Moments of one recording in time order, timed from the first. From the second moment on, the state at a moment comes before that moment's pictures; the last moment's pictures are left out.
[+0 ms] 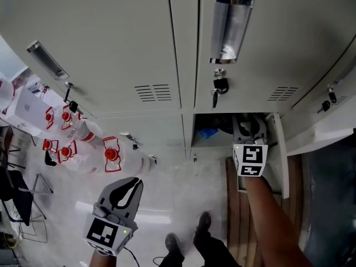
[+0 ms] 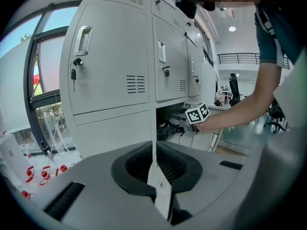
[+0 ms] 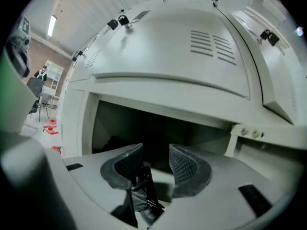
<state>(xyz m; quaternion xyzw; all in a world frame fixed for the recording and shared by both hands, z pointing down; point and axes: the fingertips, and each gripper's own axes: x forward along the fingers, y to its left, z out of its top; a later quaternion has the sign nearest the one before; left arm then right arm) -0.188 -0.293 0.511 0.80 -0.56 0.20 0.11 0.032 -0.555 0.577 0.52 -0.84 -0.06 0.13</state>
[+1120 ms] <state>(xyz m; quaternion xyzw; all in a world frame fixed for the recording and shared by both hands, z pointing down) -0.217 -0.137 0.267 0.82 -0.55 0.14 -0.03 0.002 -0.214 0.265 0.29 -0.95 0.00 0.09</state>
